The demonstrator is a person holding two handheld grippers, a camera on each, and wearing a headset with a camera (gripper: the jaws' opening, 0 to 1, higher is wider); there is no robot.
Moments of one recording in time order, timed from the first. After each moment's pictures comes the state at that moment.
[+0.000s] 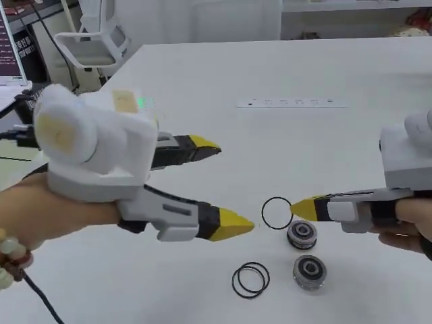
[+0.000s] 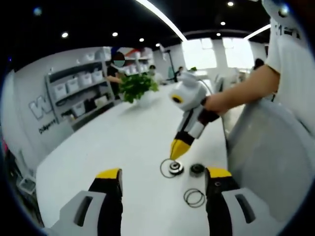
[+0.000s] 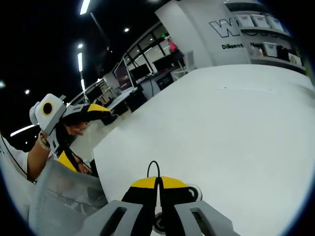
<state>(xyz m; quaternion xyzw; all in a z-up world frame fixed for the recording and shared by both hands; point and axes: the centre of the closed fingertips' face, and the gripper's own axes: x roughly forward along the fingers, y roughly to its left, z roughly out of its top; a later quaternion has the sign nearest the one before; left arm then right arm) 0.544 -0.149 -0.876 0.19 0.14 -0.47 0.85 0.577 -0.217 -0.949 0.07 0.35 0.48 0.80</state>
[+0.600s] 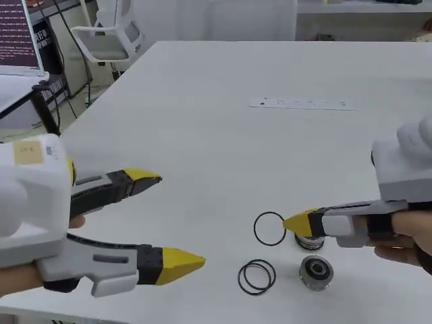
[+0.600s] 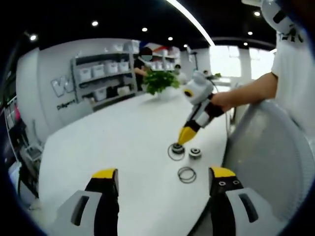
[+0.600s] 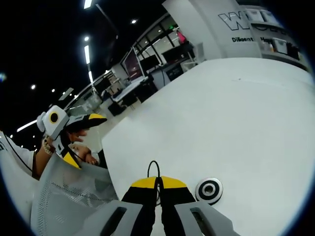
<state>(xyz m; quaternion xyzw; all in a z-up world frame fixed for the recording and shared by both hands) 0.500 -0.092 -0.903 0.12 0.17 -0.39 0.89 0.551 -0.196 -0.961 0.05 0.38 0.52 0.76</state>
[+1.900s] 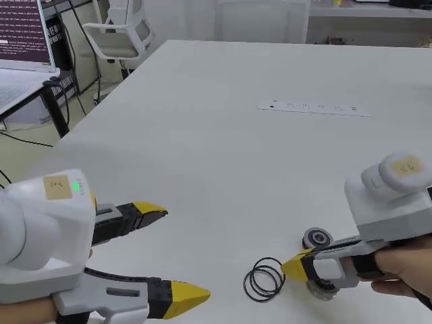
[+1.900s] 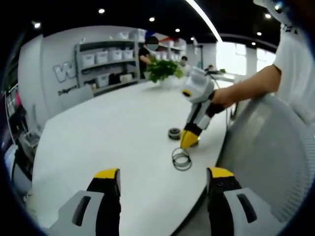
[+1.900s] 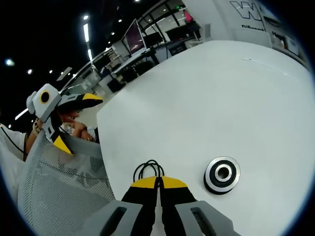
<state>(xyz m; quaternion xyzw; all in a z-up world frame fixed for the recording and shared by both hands) 0.492 -0.091 -0.931 0.11 0.22 -0.38 0.89 0.534 -0.195 -1.012 -0.02 0.44 0.52 0.73</state>
